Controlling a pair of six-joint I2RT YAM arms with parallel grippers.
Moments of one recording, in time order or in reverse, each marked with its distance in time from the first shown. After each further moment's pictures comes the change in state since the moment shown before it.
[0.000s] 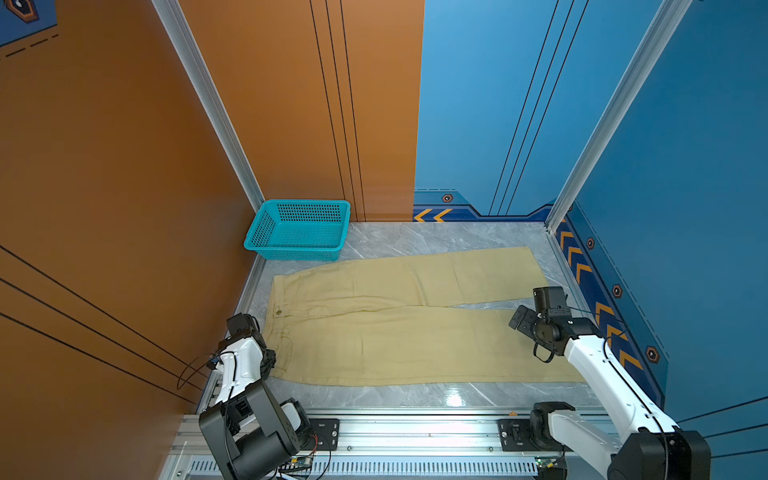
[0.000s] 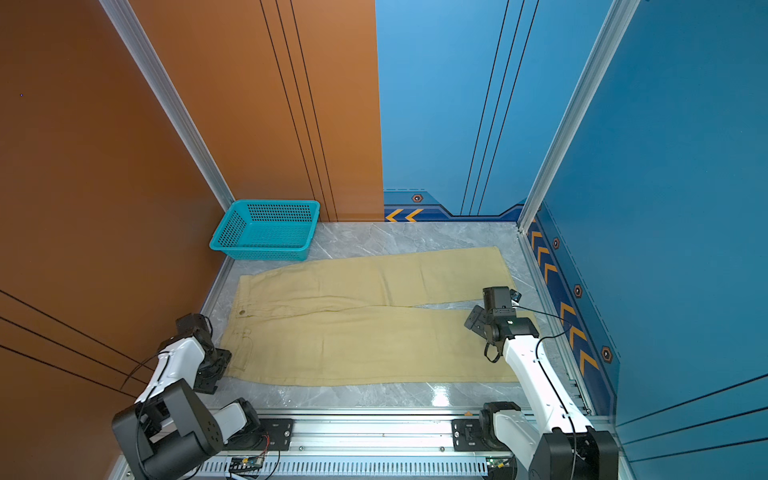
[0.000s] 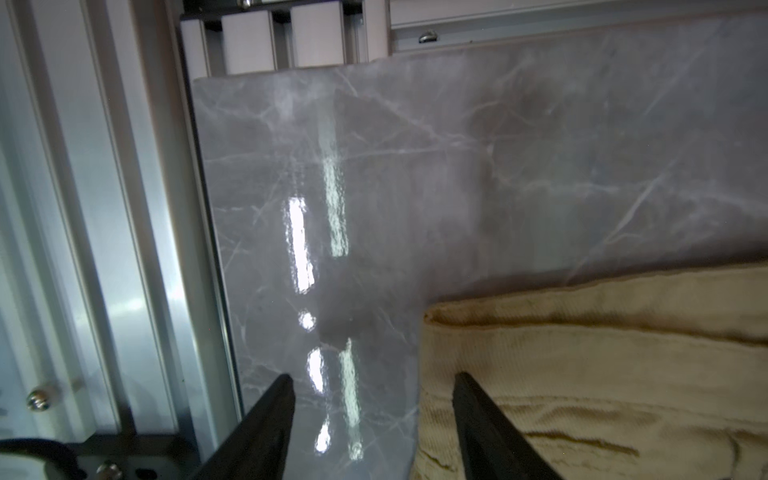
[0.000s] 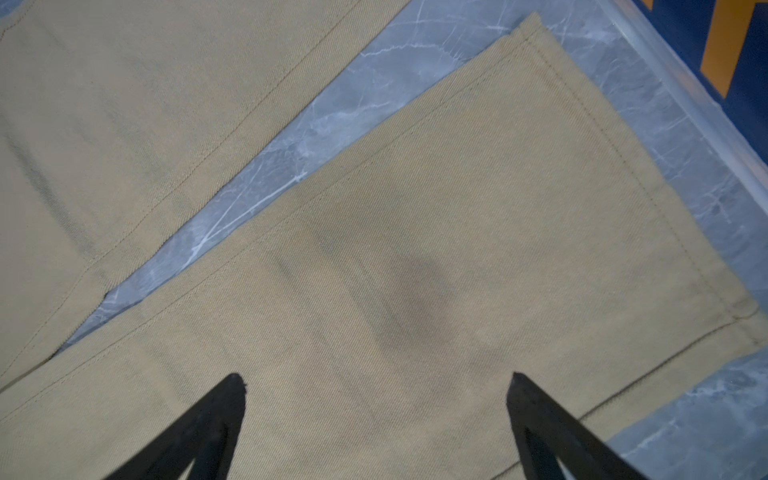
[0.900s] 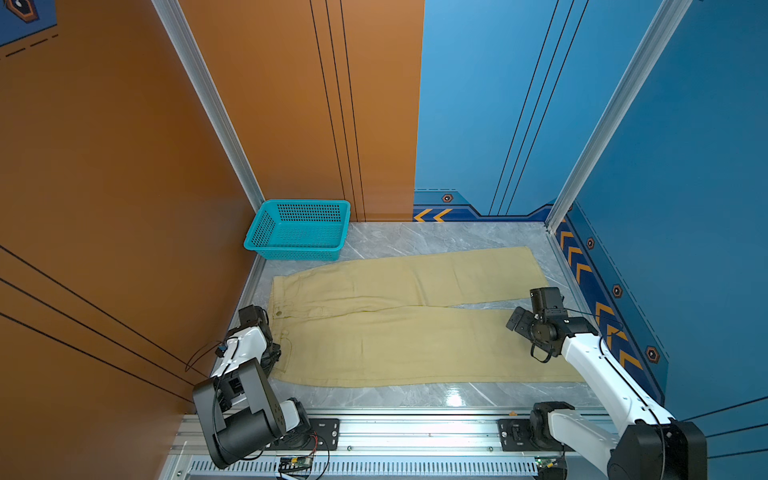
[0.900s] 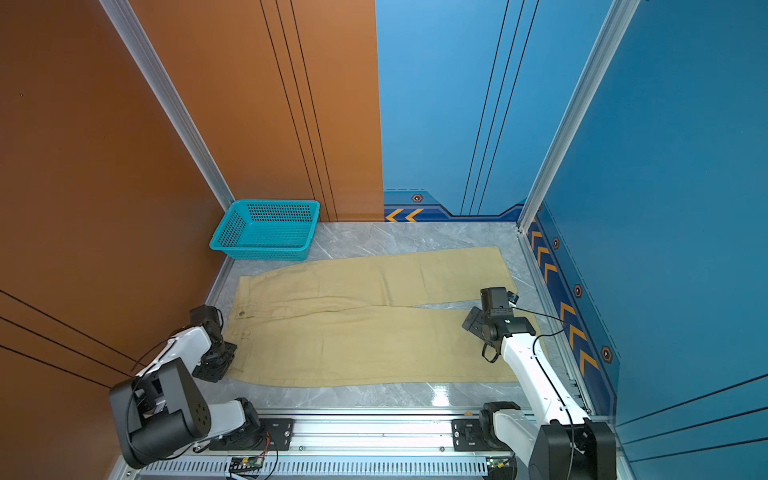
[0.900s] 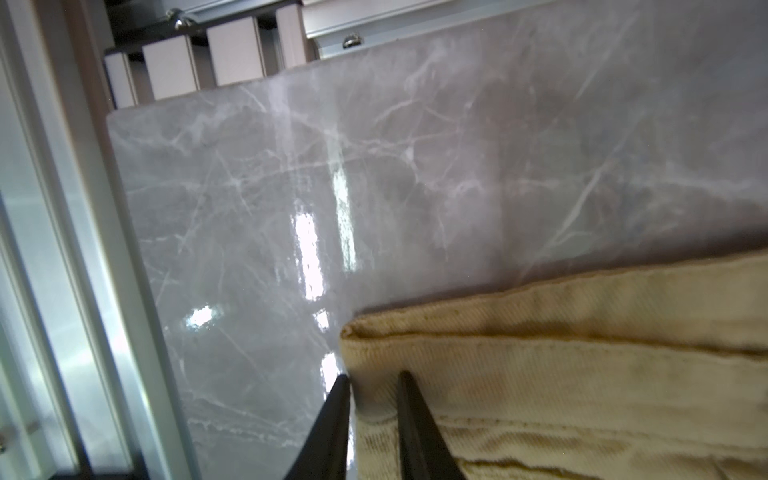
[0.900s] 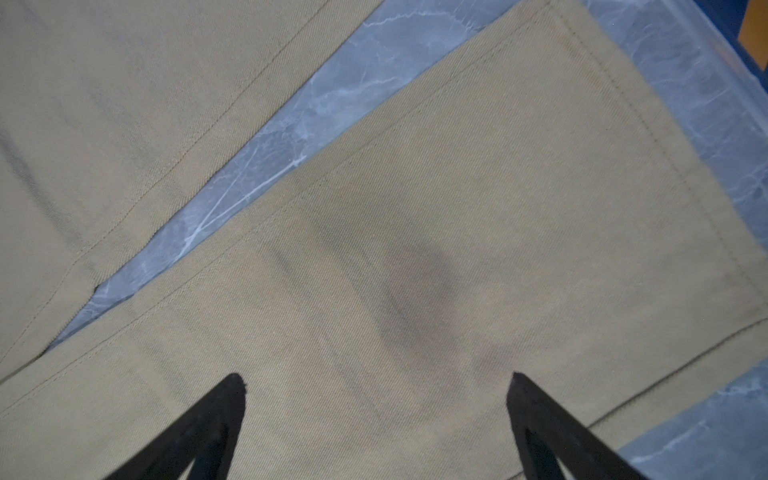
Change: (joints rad) left arm -0.089 0.118 0.016 0.072 -0.050 -0.008; right arm 0.005 0.029 -0.012 0.019 -0.019 0.019
